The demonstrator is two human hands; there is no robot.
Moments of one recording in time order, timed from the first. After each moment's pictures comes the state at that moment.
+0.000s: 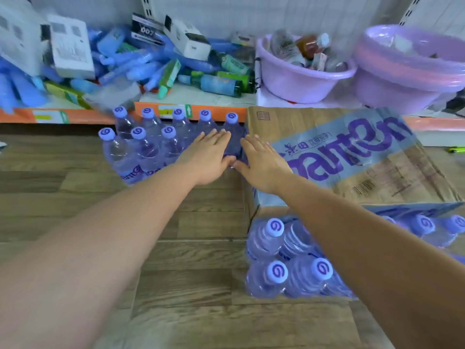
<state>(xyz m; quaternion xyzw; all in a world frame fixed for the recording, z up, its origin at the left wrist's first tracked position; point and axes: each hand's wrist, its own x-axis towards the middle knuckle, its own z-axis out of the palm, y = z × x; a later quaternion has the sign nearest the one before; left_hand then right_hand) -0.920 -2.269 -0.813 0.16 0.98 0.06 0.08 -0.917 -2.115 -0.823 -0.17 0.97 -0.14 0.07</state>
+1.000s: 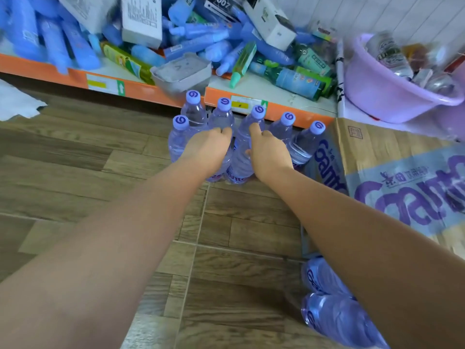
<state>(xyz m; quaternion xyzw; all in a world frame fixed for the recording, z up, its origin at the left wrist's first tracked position) -0.954 -2.435 -0.849 0.06 1.00 0.01 0.02 -0.977 -2.303 -0.851 -0.16 0.99 0.01 0.03</state>
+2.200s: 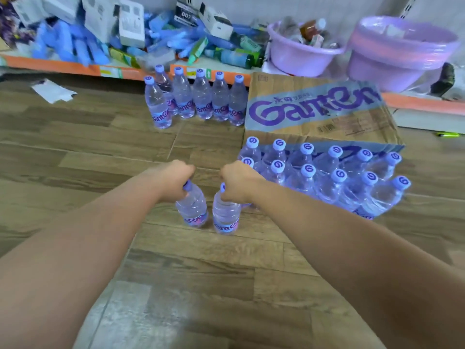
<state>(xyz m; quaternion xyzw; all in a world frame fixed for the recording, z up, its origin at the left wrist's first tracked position) -0.645 -2.269 -0.808 0.05 0.98 -0.03 0.19 -0.678 -2.095 -0.809 -0.30 0.93 -0.06 0.18</state>
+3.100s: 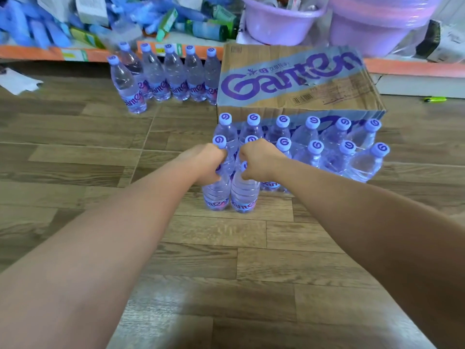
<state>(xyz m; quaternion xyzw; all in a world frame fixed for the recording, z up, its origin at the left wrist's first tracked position) -0.671 -2.154 -0.827 0.13 0.98 0.01 0.15 -0.695 -2.000 -0.824 -0.24 0.95 -0.04 0.17</state>
